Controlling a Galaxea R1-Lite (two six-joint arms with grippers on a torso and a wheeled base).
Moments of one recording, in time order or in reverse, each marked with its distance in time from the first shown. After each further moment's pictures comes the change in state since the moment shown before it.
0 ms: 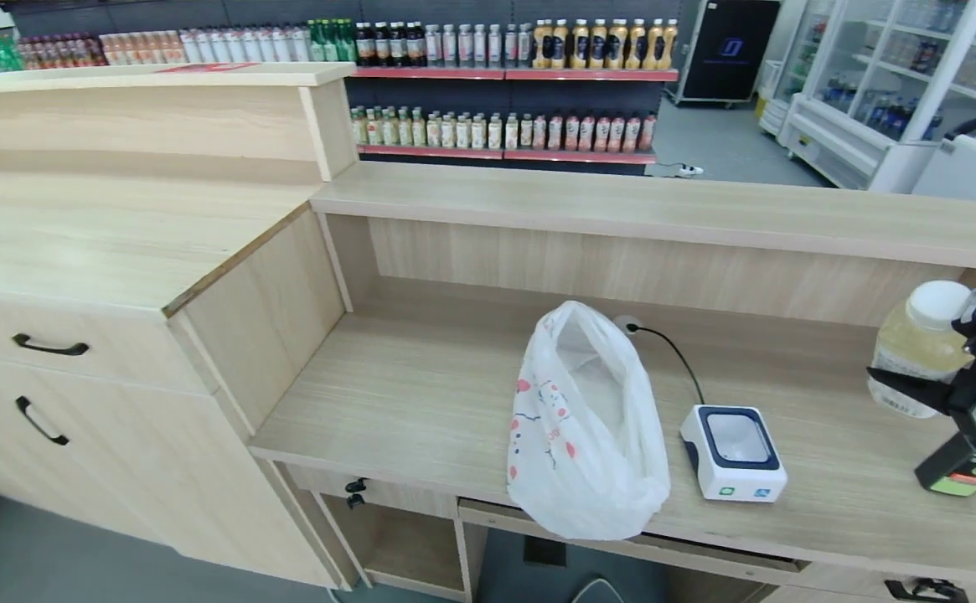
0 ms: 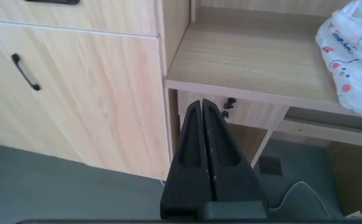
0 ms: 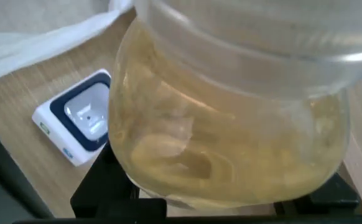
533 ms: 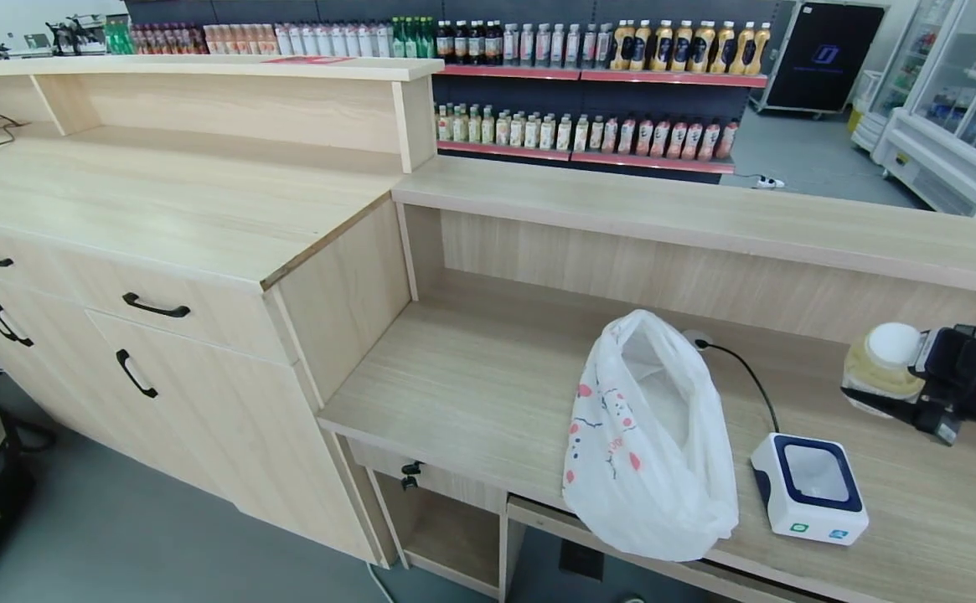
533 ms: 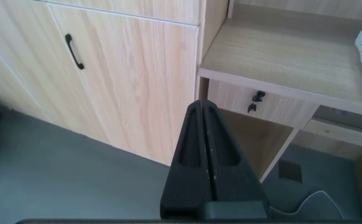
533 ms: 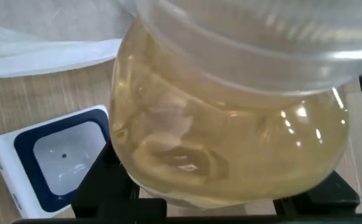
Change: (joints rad) left arm 0.000 0.000 0.000 0.000 0.000 0.000; right arm -0.031 0.201 -0.014 -0.104 0.115 -0.284
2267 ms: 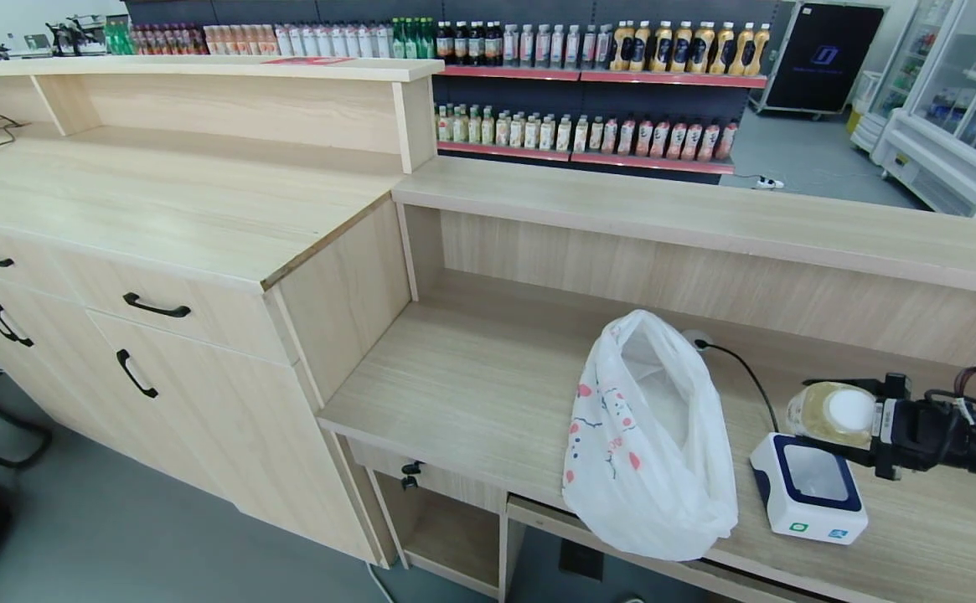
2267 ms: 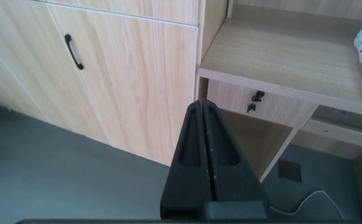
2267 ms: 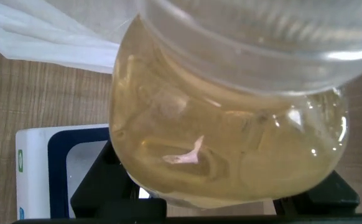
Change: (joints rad) left arm 0.000 0.000 0.000 0.000 0.000 0.000; right arm -0.001 0.244 -0.017 0.010 0.239 -0.310
